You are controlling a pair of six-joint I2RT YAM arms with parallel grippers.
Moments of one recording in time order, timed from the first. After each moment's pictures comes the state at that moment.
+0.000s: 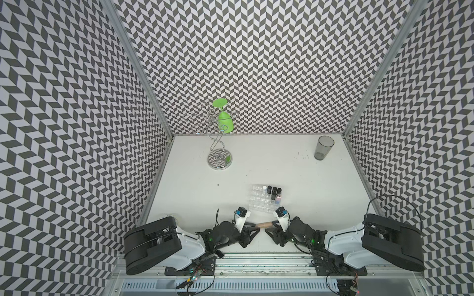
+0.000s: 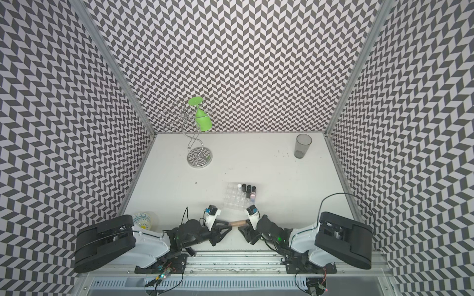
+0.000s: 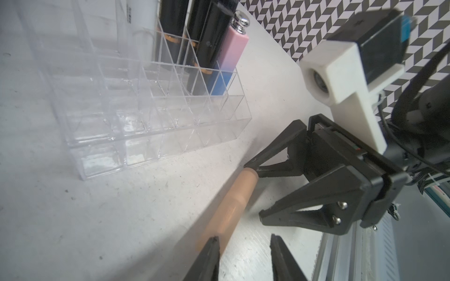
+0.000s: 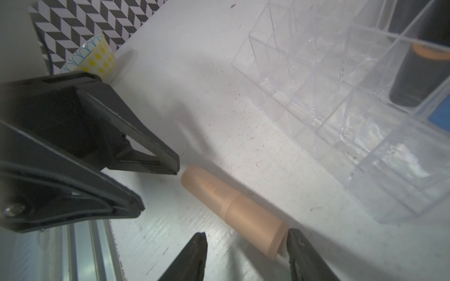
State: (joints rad) left arm -1.11 1.31 0.02 0.91 0.00 -0.54; right arm 1.13 1.38 0.10 0.73 0.07 0.50
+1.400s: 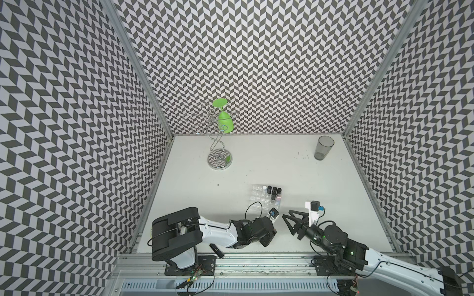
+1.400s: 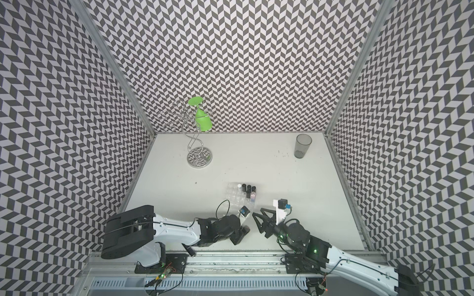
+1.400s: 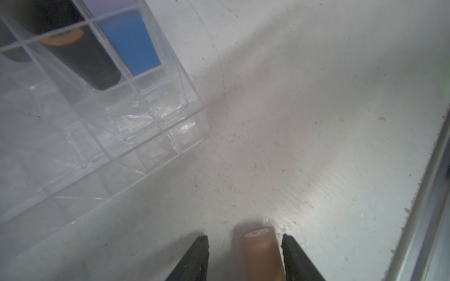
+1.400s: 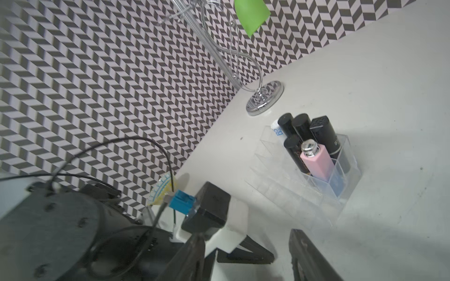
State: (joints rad) left arm -1.27 1.59 0.59 0.18 -0.19 -0.40; right arm 1.09 0.40 0.00 0.20 0.27 0.69
